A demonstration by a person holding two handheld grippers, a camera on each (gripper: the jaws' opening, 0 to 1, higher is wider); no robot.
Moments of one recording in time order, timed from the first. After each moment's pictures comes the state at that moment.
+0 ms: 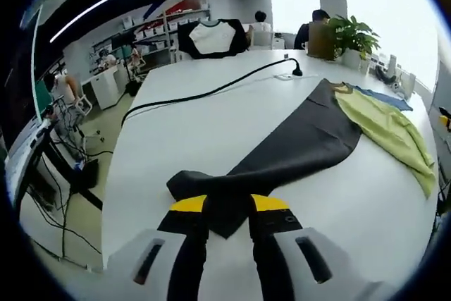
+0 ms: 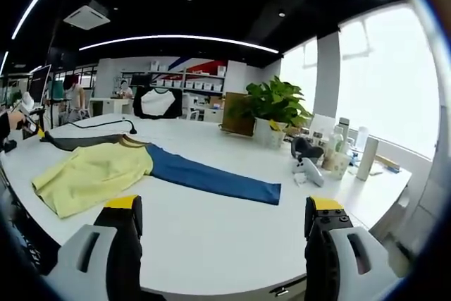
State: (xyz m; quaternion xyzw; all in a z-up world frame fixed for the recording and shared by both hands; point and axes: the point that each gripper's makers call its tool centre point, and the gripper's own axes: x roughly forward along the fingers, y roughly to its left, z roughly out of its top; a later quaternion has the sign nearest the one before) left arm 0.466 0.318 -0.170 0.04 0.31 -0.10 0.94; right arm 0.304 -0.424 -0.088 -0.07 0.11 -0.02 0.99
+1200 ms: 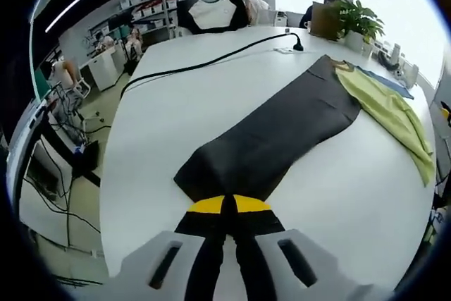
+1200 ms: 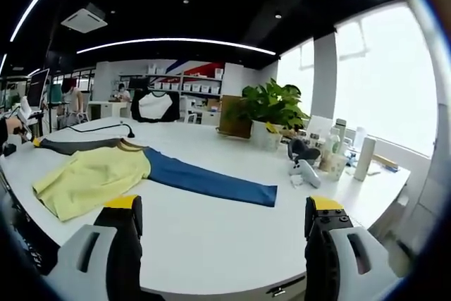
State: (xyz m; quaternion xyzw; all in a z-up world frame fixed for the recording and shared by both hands) left arm 0.424 0.319 -0.185 0.07 0.38 -0.11 0.91; right arm 0.302 -0.427 -0.080 -0.07 0.10 -0.02 0.99
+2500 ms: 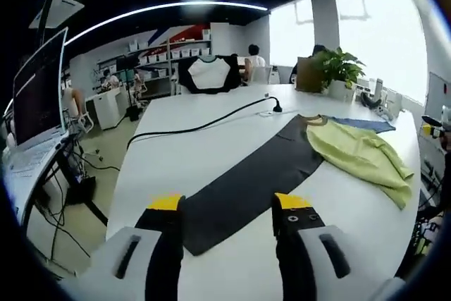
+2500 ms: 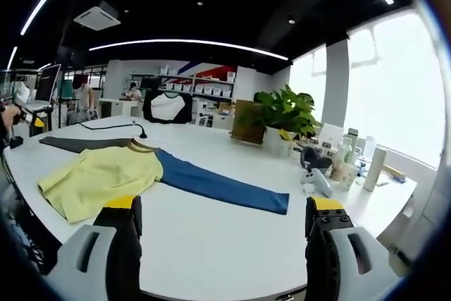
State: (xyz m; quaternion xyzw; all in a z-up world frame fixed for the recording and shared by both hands) left arm 0.399 0.278 -0.092 0.04 0.18 -0.11 0.98; right arm 0.309 -0.400 -0.075 -0.09 0.09 0.02 0.99
